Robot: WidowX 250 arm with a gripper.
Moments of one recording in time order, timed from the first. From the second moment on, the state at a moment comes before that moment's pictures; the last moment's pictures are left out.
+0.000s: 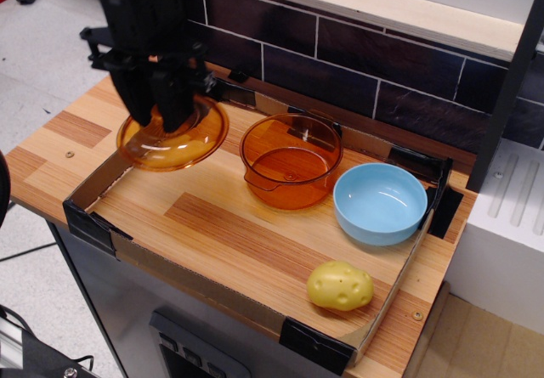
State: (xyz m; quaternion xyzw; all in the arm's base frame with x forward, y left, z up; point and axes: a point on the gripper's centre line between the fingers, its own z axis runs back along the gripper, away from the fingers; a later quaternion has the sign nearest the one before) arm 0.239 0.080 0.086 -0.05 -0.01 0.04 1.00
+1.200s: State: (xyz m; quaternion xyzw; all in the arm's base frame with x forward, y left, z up) arm 0.228 0.079 0.030 0.02 0.01 0.00 1.00
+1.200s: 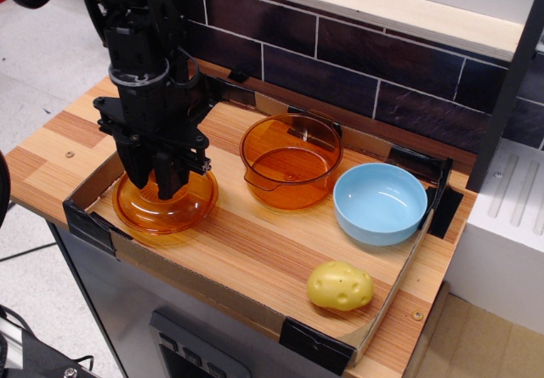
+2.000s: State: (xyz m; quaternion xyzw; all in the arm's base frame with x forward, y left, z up) arm 0.229 0.076 0.044 -0.01 0.04 -0.02 1.00
